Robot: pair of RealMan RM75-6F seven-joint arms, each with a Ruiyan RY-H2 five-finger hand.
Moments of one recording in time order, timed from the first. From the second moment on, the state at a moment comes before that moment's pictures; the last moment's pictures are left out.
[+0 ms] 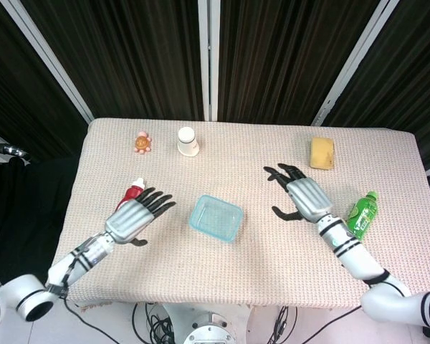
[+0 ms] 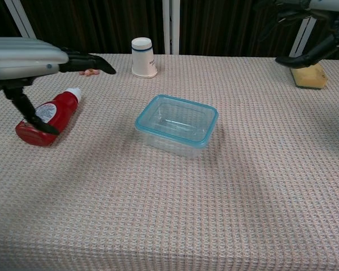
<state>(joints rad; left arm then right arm) -0.68 -1.24 -0.15 -1.67 1.60 0.79 0.14 0.67 -1.14 0.11 -1.78 -1.28 1.05 0.03</state>
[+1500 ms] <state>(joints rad) -1.35 -1.48 -0.01 -1.54 0.57 0.60 0.43 0.45 -1.08 0.05 -1.76 -1.48 1.19 0.07</state>
